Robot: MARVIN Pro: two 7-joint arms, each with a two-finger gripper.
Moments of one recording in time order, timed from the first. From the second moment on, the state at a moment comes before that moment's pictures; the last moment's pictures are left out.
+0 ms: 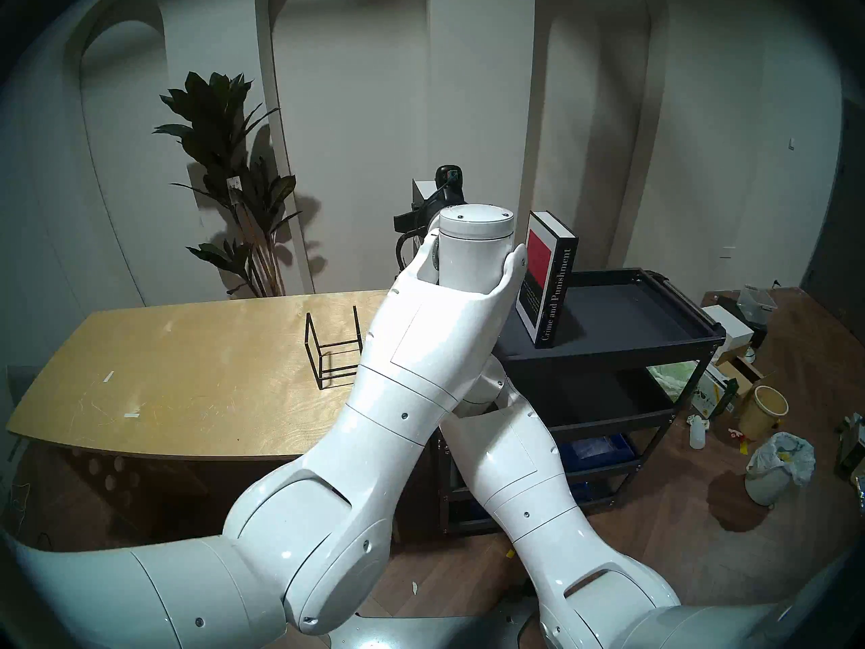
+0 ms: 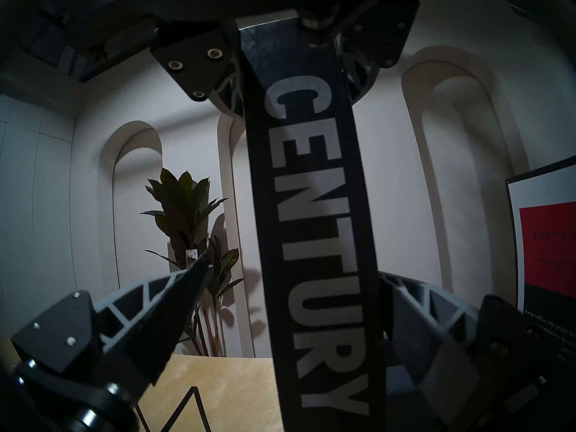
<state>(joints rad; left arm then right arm) 0.87 -1.99 -1.13 -1.32 -0.05 0.62 0.79 -1.23 -1.55 1.19 -1.42 0.25 -0.16 -0.13</state>
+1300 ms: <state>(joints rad) 0.87 -1.96 -1.08 -1.29 -0.07 0.61 0.78 -1.17 -1.57 1.18 -1.32 0.24 -0.17 -0.26</state>
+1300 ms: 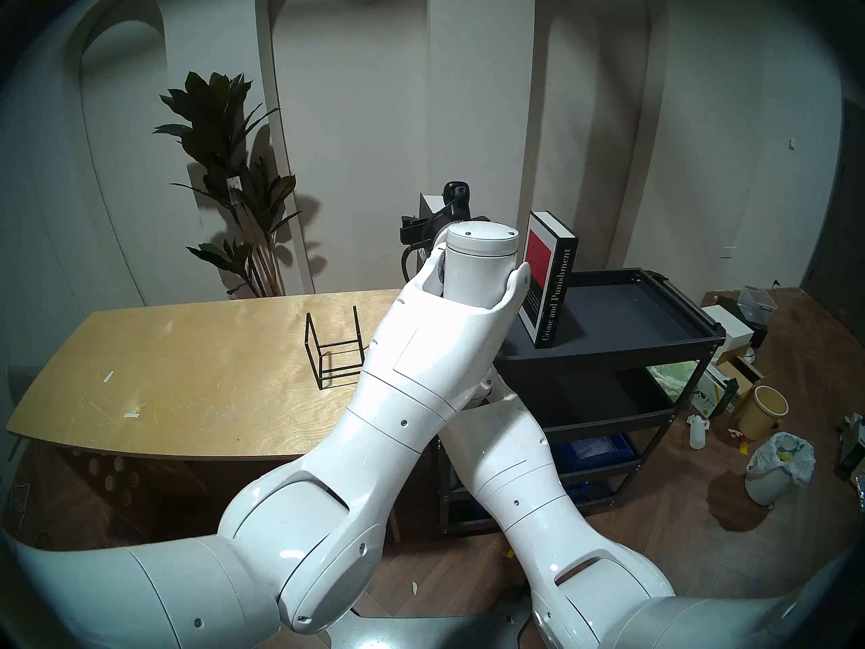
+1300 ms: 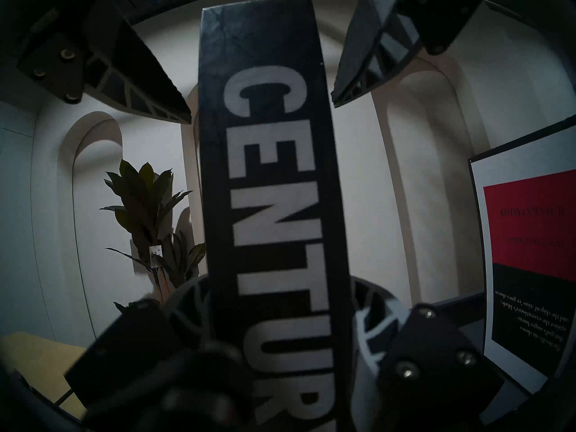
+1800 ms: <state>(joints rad) 0.84 -1.95 -1.01 -1.47 -0.07 0.58 0.70 -1.12 -1.57 1.21 -1.31 0.22 -0.12 -0.29</state>
